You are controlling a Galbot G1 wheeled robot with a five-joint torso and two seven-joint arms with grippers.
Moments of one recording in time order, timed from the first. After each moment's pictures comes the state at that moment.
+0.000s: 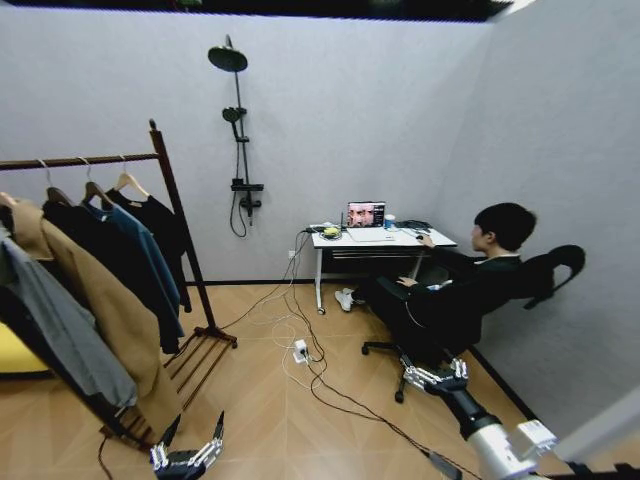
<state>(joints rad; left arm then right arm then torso) 1.86 -1.52 -0.65 -2.22 -0.22 -0.12 0.14 -1.70 1.20 0.83 2.35 0.56 -0.09 -0.08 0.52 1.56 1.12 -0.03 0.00</state>
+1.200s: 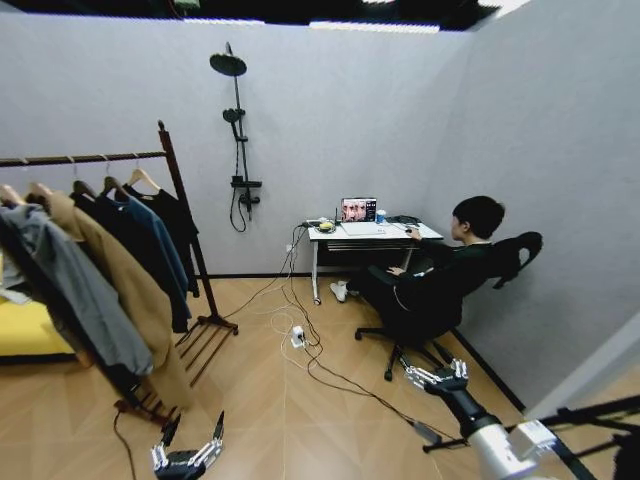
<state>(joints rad) 1.86 -1.52 -0.65 -2.22 -0.22 -0.12 0.14 -1.70 1.20 0.83 2.35 0.56 -0.09 -0.08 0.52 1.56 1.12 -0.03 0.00</state>
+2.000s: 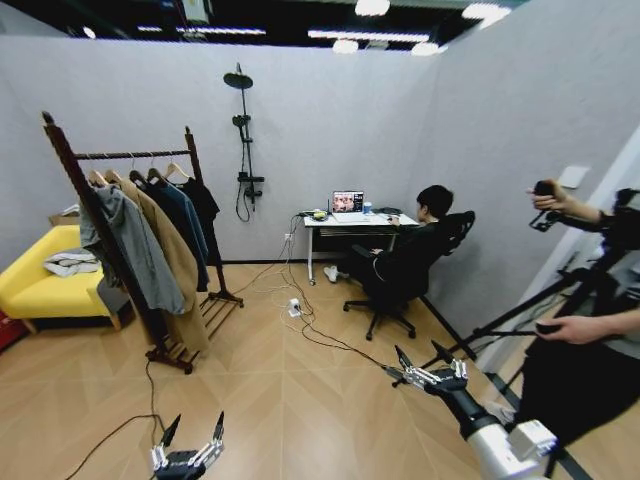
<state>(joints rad) 1.86 -1.52 -0.65 -2.22 -0.22 -0.12 0.14 -1.70 1.20 0.83 2.35 0.56 -0.09 -0.08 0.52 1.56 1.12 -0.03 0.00</state>
